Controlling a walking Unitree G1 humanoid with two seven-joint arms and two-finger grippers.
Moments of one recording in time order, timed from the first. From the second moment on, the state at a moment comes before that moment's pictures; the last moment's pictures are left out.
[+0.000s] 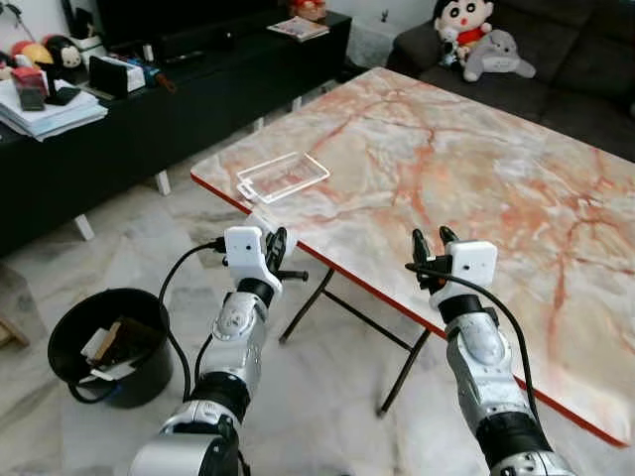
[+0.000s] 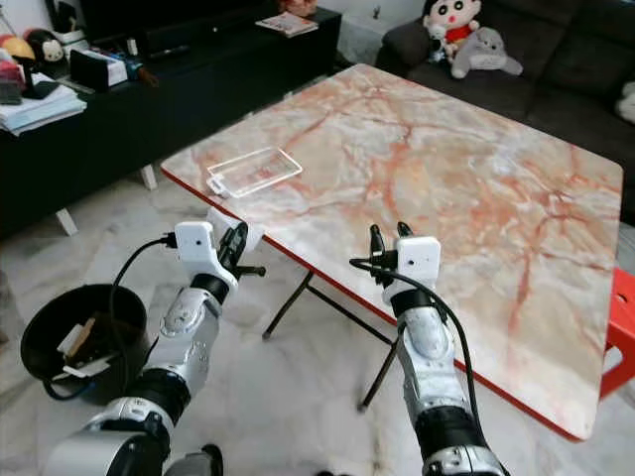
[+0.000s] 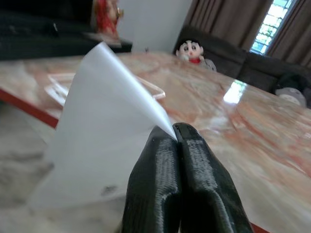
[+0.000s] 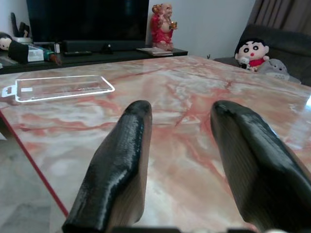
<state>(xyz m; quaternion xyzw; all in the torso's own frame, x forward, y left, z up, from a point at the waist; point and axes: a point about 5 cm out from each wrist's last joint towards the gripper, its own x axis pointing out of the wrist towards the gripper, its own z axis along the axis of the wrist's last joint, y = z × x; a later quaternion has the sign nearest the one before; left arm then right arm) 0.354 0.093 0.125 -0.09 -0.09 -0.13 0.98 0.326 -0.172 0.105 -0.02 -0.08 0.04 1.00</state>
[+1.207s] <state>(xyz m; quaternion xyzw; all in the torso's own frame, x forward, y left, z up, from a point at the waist) 0.349 0.112 0.117 -0.06 -0.08 -0.09 0.99 0.329 -0.165 0.109 -0.03 -0.09 0.05 0.99</state>
